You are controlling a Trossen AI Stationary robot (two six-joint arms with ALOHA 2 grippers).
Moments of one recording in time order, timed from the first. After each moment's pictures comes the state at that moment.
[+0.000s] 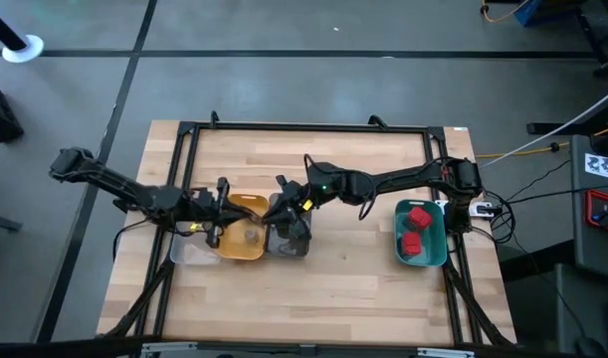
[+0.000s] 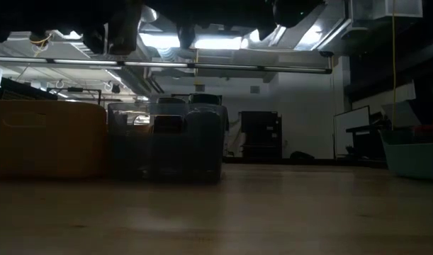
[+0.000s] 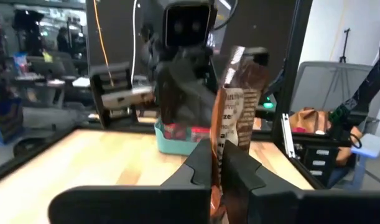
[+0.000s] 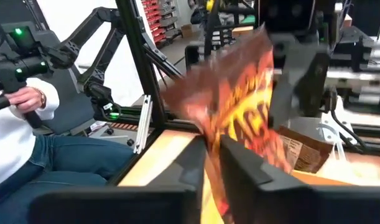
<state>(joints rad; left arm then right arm) -0.32 0.70 0.20 0.59 -0.32 -0.04 -0.01 1.91 1.37 0.42 -0.49 0.10</state>
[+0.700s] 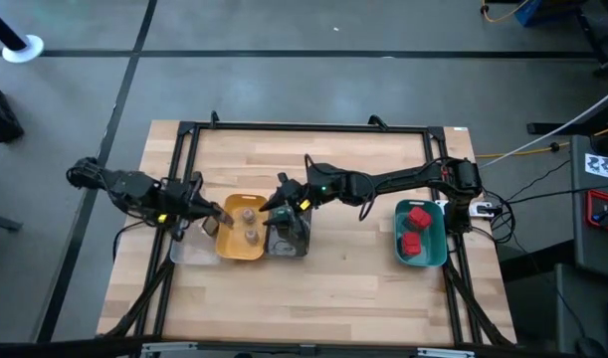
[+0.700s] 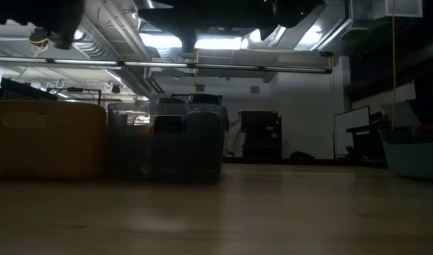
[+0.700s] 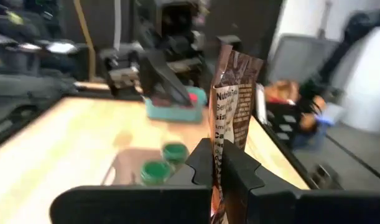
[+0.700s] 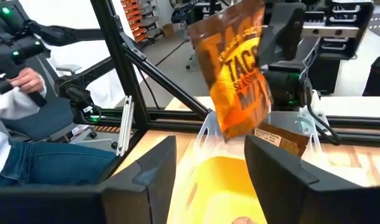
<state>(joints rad) -0.38 0.16 0.36 -0.26 -0.31 -0.13 -0.01 1.91 1.37 0.41 -0.40 0.11</state>
